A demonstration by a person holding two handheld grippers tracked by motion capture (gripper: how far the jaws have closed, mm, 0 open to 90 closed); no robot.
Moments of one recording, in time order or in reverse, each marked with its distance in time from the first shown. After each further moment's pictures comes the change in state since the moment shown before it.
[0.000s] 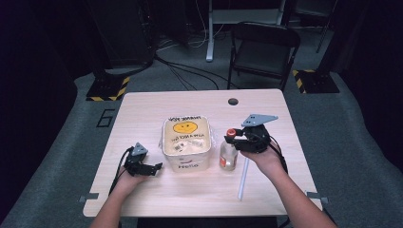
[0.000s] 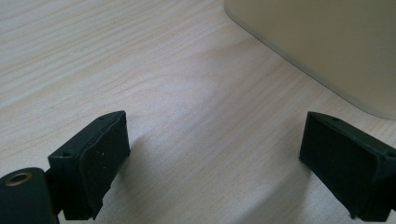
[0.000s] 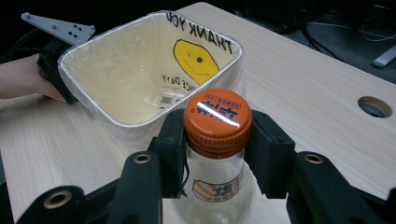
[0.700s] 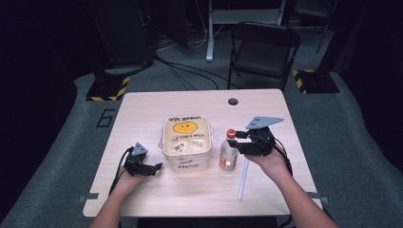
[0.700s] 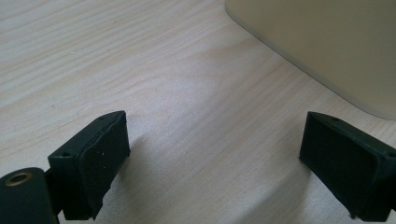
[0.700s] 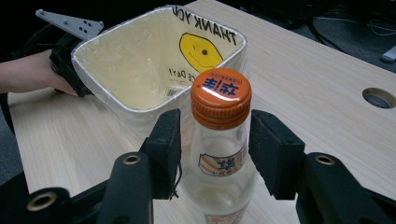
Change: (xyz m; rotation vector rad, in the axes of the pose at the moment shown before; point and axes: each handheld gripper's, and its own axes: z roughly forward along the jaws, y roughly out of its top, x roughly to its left) left arm 0.000 0.000 0.000 -0.001 0.006 0.000; right arm -0.001 -0.006 -0.012 0.012 0.026 0.016
